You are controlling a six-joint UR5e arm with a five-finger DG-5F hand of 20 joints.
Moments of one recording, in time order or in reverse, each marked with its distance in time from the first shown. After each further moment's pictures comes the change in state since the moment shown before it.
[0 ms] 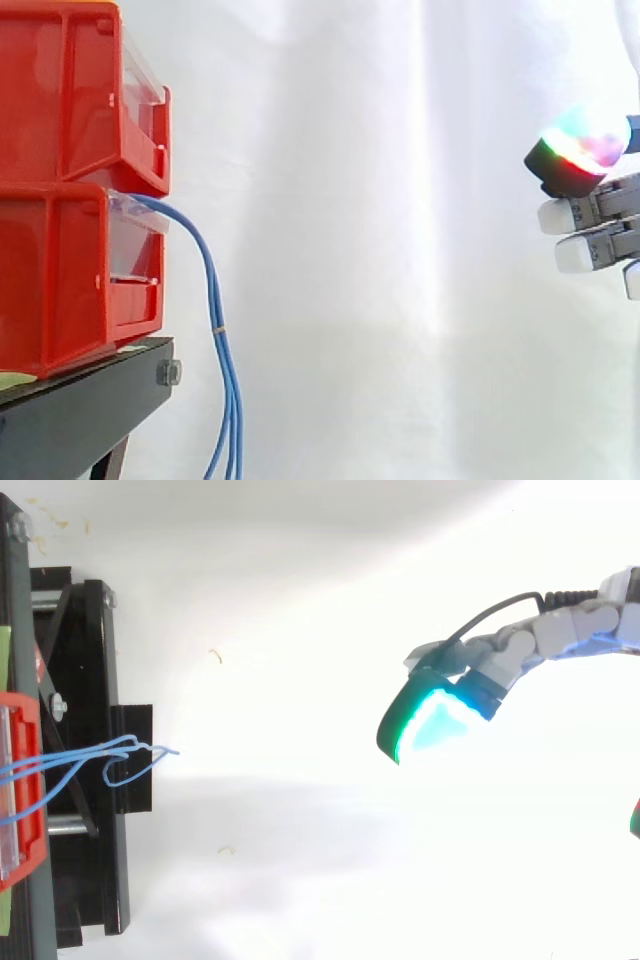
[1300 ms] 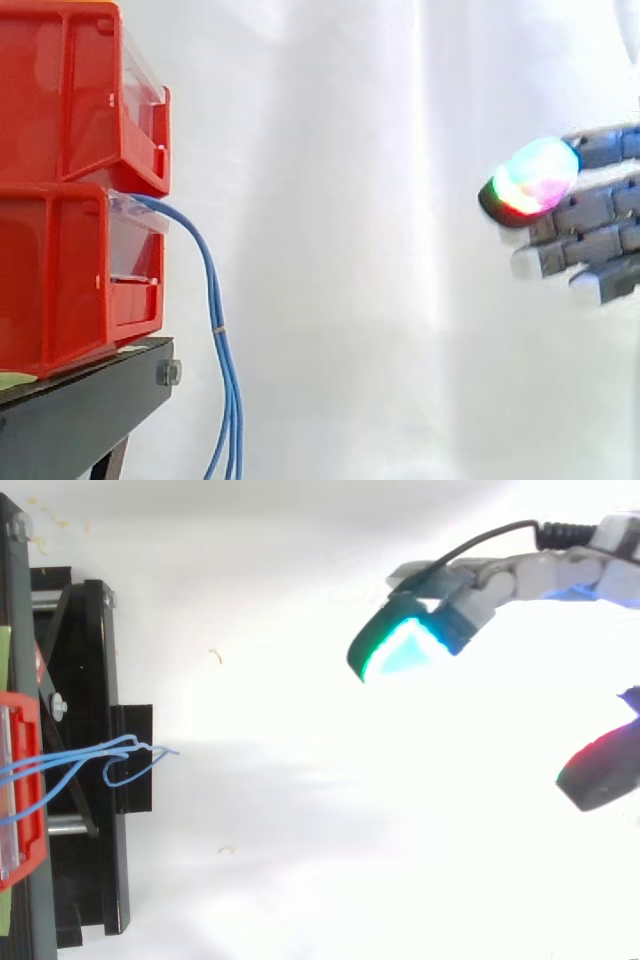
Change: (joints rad) arm -0.001 -0.040 0.001 0.101 0.096 -0.270
